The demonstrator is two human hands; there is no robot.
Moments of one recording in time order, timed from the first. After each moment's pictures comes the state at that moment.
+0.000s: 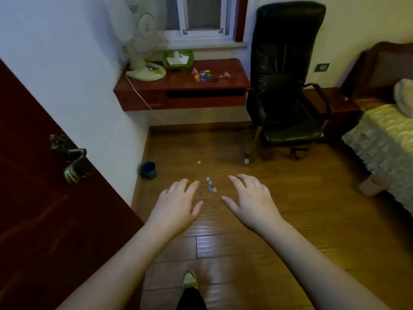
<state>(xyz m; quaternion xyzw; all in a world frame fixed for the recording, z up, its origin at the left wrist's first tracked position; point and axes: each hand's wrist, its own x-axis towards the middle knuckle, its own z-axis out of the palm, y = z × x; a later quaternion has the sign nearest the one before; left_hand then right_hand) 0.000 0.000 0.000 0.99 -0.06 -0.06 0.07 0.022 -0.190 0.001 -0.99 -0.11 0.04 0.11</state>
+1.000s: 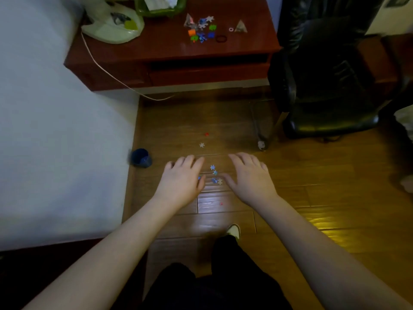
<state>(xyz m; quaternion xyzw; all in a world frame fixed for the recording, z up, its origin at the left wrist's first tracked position) 0.386 0.011 -0.104 0.99 -0.08 -0.12 0.02 0.410 -0.172 -0.114 -0.98 -0.12 0.12 0.13</state>
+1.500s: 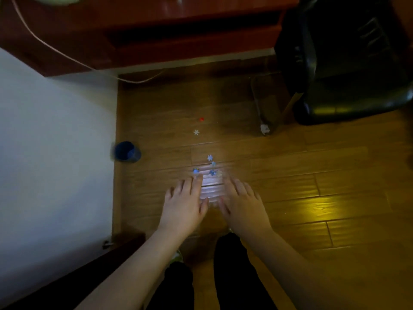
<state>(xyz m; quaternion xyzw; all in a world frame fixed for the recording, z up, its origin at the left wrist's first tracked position) 0.438 0.012 -0.248 0.97 -0.04 -0.23 0.07 0.440 -0.152 -0.261 -0.97 -0.10 0.20 0.13</state>
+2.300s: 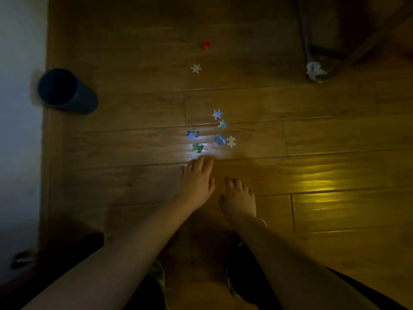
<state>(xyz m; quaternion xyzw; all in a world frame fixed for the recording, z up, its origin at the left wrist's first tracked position) 0.457 0.047 -0.767 0.96 -0.06 -0.26 0.10 0.428 -0.092 -0.785 -0.92 0.00 0.38 0.08</state>
